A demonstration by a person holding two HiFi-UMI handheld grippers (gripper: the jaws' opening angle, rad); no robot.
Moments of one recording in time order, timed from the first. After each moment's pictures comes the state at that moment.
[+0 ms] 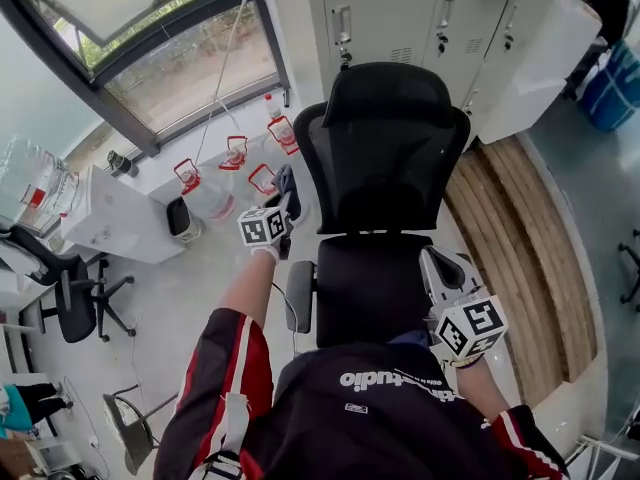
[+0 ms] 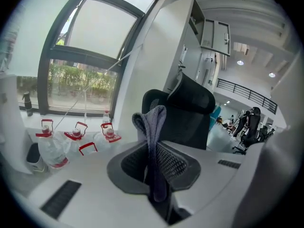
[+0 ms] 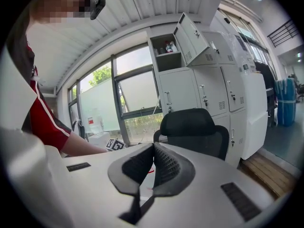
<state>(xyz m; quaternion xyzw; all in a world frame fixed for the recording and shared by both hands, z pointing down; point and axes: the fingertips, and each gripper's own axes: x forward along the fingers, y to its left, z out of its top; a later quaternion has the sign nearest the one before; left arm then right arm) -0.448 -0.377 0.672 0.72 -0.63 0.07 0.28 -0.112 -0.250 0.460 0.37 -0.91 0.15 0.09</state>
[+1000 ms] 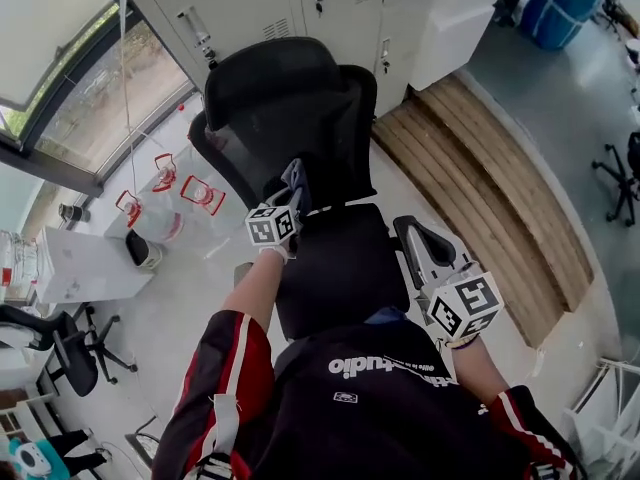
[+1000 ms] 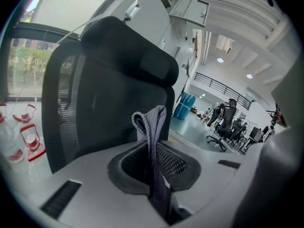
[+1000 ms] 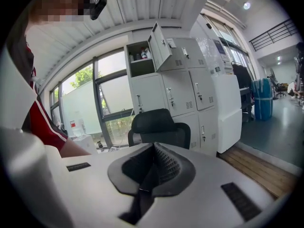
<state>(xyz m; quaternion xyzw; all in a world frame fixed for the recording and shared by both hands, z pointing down) -0.173 -0.433 0.731 0.80 -0.50 0.10 0.31 0.055 -0.283 0.486 0.46 -0.87 0.17 0.08</state>
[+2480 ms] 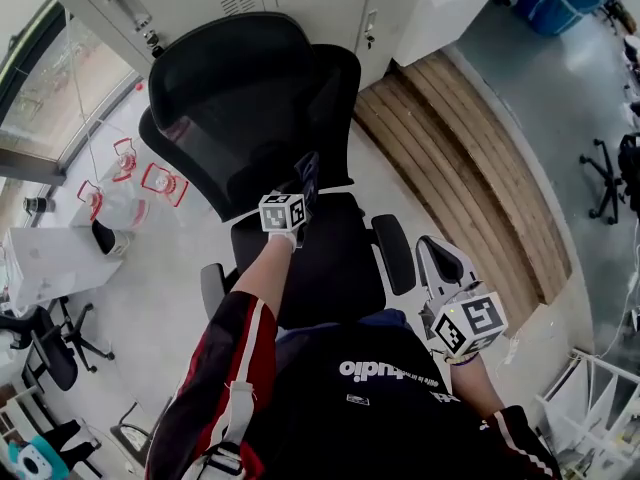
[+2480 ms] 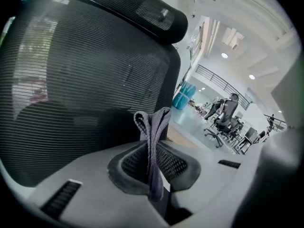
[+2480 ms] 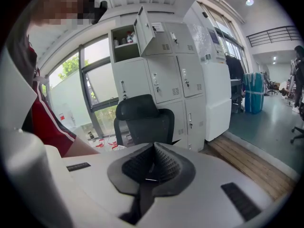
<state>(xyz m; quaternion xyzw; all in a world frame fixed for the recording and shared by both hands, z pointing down) -0.069 -0.492 0.848 0.80 -0.46 0.14 0.37 0.120 -0.332 0.547 0.49 -0.83 0.22 0.15</state>
